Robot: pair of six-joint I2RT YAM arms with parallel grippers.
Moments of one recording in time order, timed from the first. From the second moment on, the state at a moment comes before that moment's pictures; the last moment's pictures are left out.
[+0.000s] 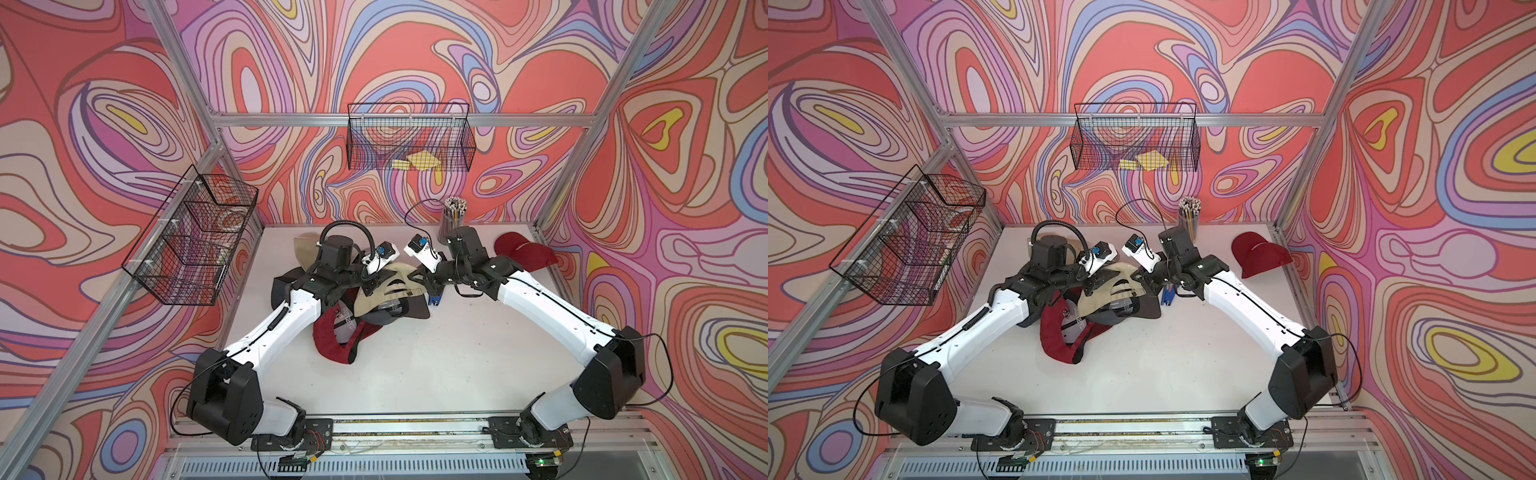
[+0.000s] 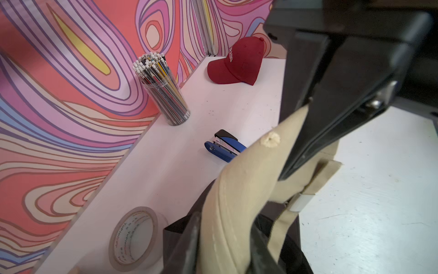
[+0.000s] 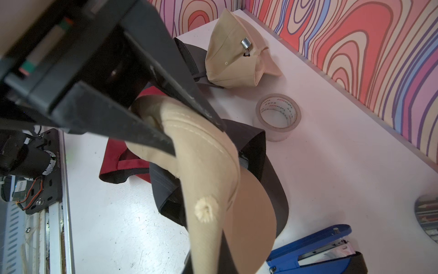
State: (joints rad) left arm -0.42 1.41 1.10 -0.18 0.55 0.48; right arm 0.57 1.54 1.38 -0.54 -0.44 -0.28
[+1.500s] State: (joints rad) left arm -0.35 1.33 0.86 0.28 0.40 -0.29; right arm 0.57 1.45 1.27 -0.28 -0.18 0.53
